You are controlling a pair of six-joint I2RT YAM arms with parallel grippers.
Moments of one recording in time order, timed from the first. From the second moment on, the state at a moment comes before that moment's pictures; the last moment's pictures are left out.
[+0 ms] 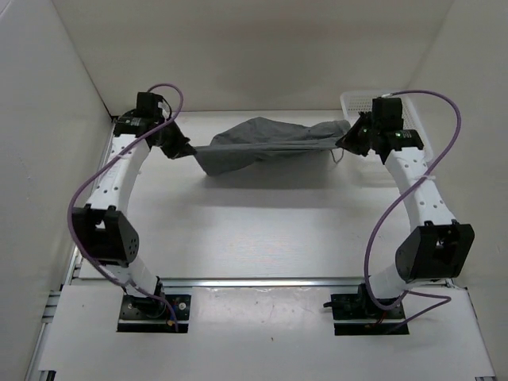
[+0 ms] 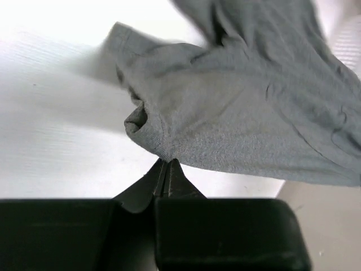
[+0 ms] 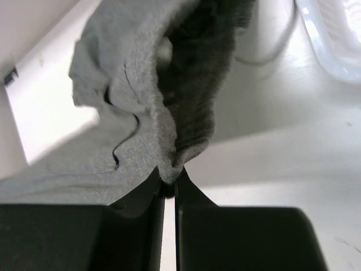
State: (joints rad) left arm -0.10 1.69 1.65 -0.92 0.24 -0.71; right arm 0.09 1.53 1.47 -0.66 -0.15 0.65
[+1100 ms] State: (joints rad) left arm -0.23 1.59 1.06 -0.84 0.20 -0.73; right arm 0.03 1.33 0.61 -0.45 -0.36 0.81
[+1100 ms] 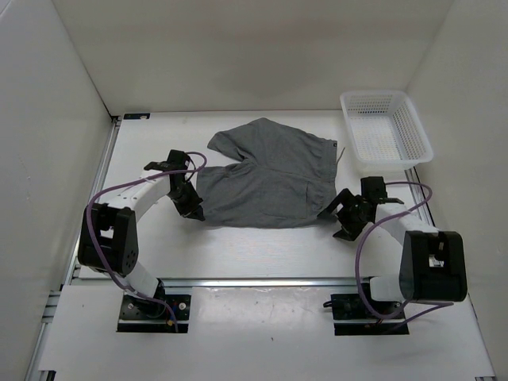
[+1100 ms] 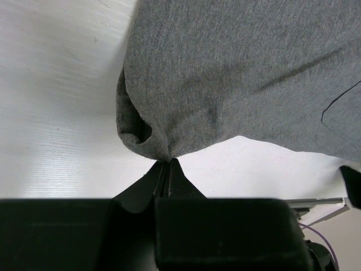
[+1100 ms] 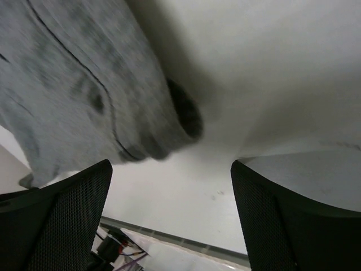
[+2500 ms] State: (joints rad) left arm -0.29 1.56 1.20 -0.87 0.18 -0.75; right arm 0.07 1.43 1.04 -0.73 -0.02 0.64
